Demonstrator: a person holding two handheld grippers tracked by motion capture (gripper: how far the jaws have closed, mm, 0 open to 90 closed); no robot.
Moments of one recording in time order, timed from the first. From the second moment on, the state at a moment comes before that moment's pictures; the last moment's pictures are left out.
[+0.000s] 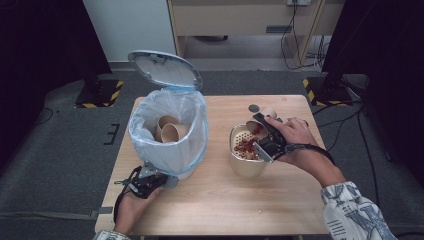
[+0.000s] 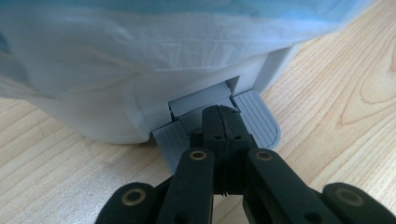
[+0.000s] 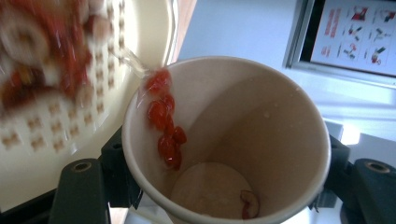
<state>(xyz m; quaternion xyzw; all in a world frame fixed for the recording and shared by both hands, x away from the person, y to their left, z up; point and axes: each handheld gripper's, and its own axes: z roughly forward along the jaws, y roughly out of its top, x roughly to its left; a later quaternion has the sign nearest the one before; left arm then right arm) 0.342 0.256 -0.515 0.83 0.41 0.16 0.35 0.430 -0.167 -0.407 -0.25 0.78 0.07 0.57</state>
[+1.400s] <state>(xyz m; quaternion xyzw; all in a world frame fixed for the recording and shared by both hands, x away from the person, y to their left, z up) 0.342 0.255 -0.515 0.83 0.41 0.15 0.35 0.440 -0.177 -0.399 -0.20 0.79 0.11 0.57</state>
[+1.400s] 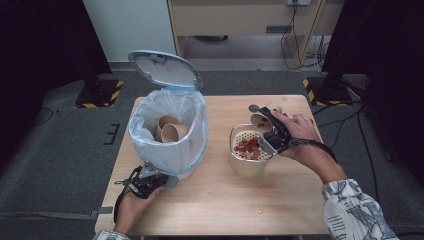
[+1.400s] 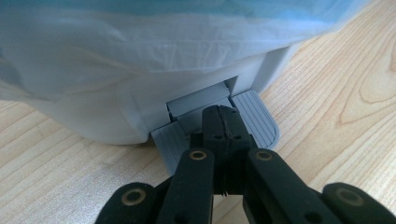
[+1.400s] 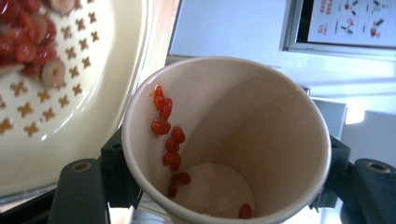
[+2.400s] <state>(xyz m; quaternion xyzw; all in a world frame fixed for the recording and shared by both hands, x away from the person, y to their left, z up) 0.342 0.256 -0.515 0.83 0.41 0.15 0.35 0.454 -0.191 -0.384 -0.09 0.80 0.23 0.55</state>
